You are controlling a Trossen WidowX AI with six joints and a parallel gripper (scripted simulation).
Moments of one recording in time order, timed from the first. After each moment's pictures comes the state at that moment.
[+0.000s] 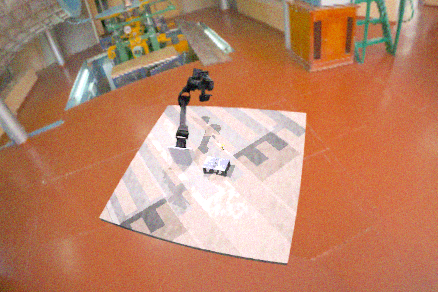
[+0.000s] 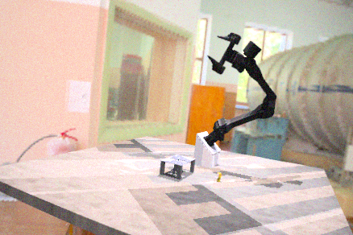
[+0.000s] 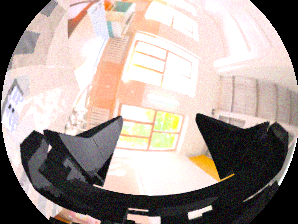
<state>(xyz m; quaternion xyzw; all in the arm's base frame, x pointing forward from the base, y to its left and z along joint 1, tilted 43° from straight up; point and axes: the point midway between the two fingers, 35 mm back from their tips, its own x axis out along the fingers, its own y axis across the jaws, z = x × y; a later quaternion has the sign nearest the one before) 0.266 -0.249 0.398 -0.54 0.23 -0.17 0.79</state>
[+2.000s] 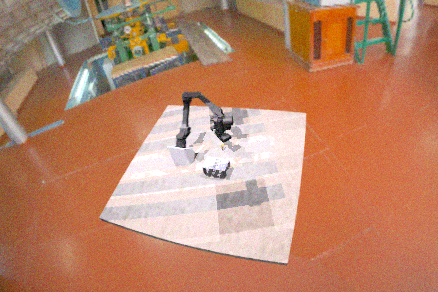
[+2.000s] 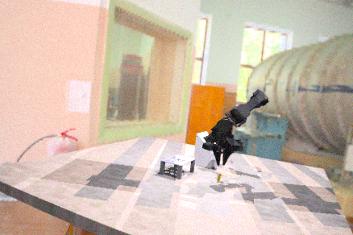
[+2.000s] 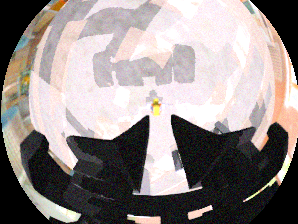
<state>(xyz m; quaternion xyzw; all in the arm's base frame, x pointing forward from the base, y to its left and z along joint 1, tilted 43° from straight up) 0.255 0.126 0.103 -0.06 0.46 0.52 0.72</state>
